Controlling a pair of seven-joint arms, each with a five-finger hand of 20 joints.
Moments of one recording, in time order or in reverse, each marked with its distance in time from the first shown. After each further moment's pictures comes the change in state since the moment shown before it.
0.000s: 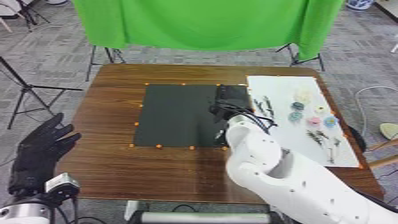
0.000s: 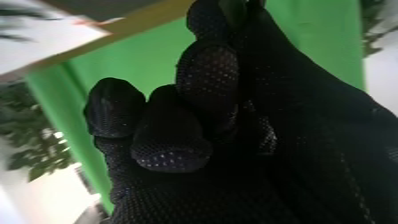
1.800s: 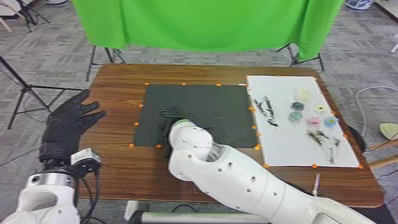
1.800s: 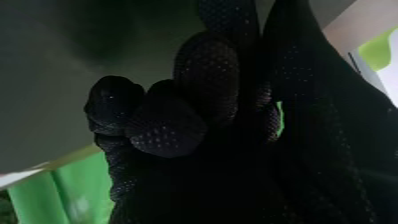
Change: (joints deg) left arm -14.8 4.6 8.9 4.8 0.9 -0.6 -0.7; right arm 3.4 -23.6 -3.6 22.1 9.4 -8.1 0.9
